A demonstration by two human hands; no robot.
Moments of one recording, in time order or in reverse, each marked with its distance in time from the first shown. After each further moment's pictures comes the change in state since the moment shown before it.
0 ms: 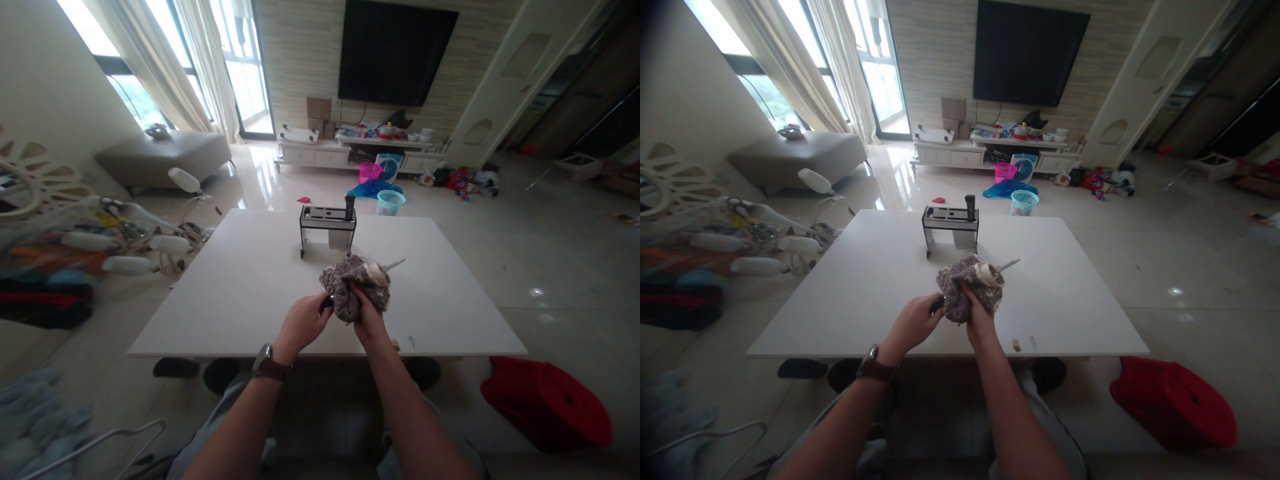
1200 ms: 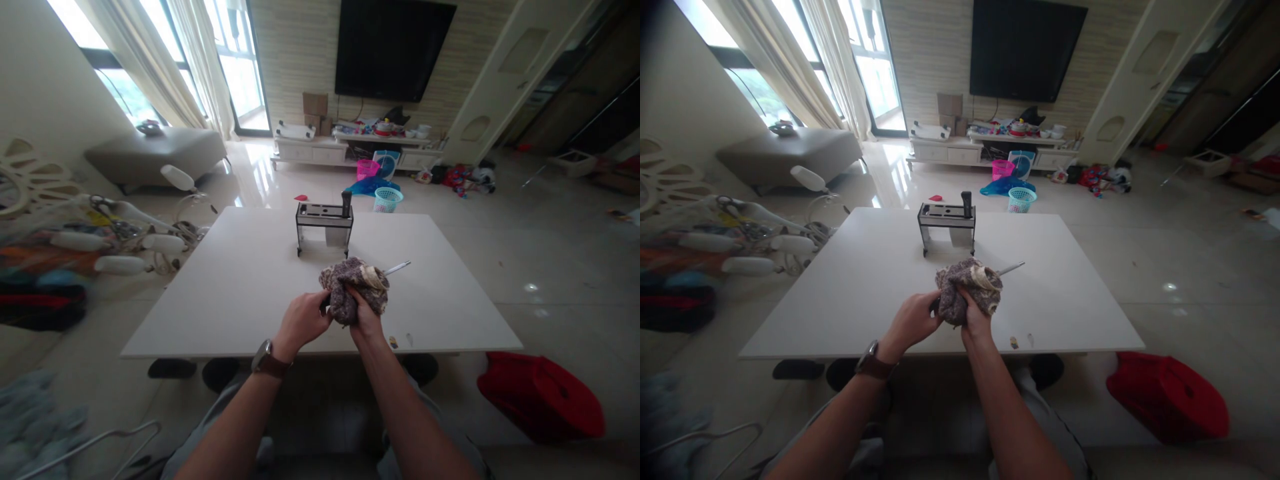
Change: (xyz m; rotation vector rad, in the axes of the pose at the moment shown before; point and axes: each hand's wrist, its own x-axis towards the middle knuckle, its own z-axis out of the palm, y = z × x) left_hand 0.004 0.014 -0.004 0.054 -0.038 0.000; right_hand -0.003 0.006 0.000 0.013 0.066 -0.080
